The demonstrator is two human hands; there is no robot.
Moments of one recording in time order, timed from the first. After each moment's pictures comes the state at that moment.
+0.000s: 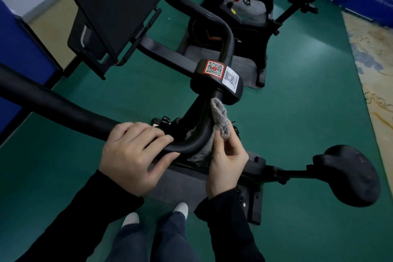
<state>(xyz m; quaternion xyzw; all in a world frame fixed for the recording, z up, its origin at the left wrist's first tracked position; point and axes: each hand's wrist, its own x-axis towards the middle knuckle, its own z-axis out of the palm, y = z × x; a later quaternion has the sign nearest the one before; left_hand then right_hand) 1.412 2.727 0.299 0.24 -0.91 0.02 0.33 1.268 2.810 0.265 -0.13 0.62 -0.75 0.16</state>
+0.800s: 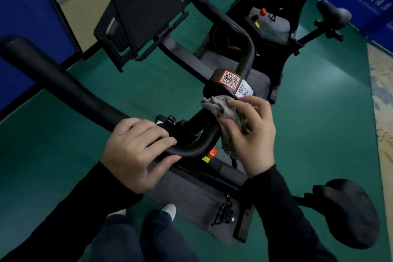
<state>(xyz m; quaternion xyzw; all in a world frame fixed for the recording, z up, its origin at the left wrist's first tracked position) 1.405 2.730 0.304 0.28 -0.91 0.00 0.32 1.181 2.789 0.322 -0.55 0.72 -0.42 0.03</state>
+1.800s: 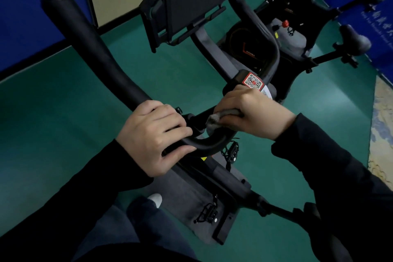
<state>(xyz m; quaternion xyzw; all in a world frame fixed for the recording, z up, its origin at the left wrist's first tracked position) 1.408 2.733 0.300 0.30 -0.89 -0.05 0.35 1.176 2.714 0.378 -0.86 0.48 0.03 0.16</state>
